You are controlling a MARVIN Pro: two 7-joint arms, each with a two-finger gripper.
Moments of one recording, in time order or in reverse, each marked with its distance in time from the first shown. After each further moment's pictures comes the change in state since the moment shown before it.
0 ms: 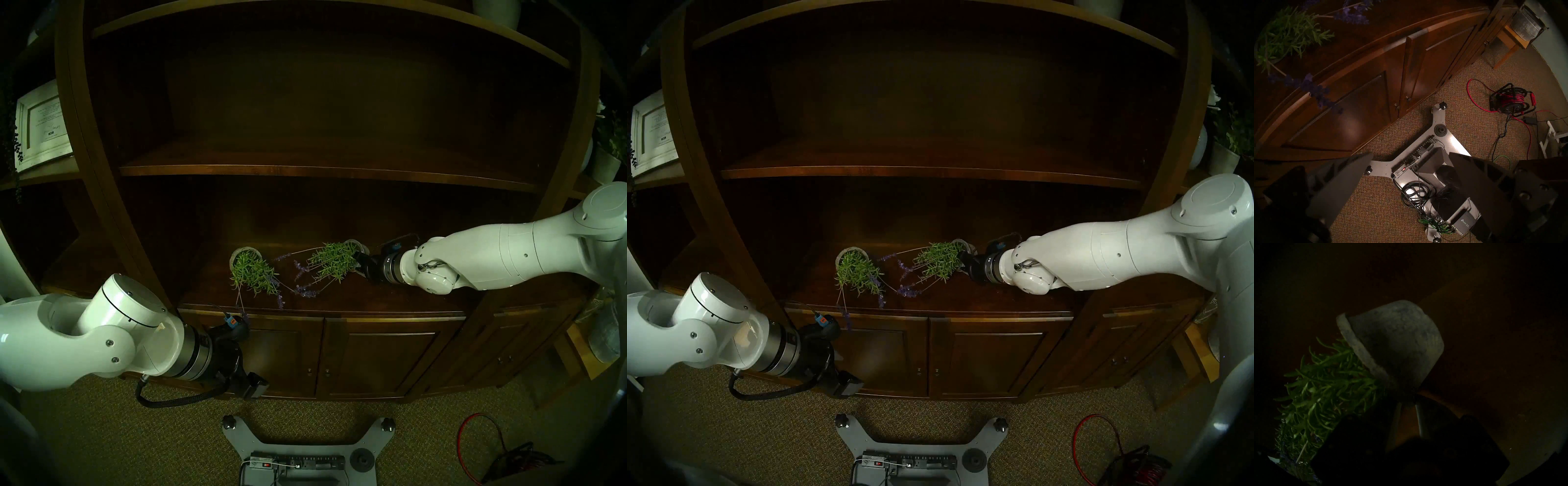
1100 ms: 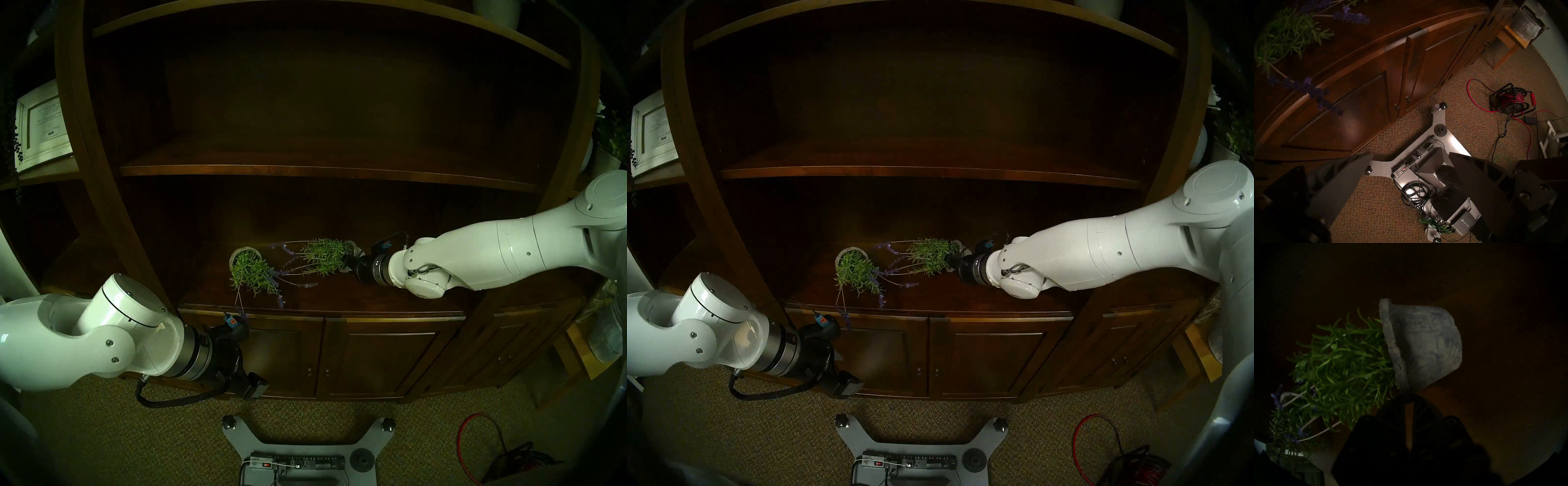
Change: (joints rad) left arm 0.000 0.000 0.000 0.000 0.000 0.000 0.000; right arm 0.070 0.002 -0.003 -0.164 -0.075 -0.098 -0.082
